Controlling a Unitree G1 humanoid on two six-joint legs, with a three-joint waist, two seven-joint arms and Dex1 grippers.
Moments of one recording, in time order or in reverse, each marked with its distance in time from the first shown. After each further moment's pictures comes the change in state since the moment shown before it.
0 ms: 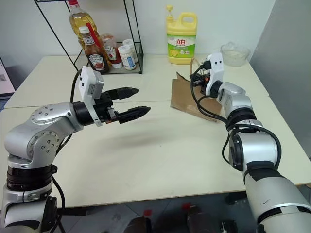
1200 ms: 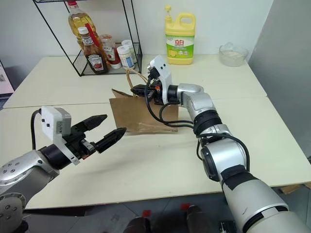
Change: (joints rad) left arm 0.559 -0.008 0.346 -0.488 -0.291 0.105 0.437; right arm 0.015 0.278 0.135 -0.226 0.011 0.145 0.310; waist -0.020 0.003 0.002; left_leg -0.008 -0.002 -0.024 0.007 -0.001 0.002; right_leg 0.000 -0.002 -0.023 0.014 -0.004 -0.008
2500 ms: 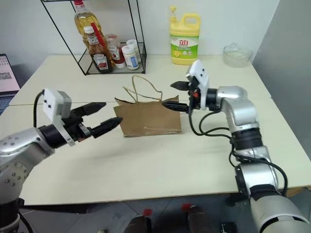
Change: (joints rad) left arm -0.269 0.188 -0.145 0.435 0.195 -0.175 -0.297; right arm 0.428 -0.362 0.003 -0.864 0.050 0.335 0.024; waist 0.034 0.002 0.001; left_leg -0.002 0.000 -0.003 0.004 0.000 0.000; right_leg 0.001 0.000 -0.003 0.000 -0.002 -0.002
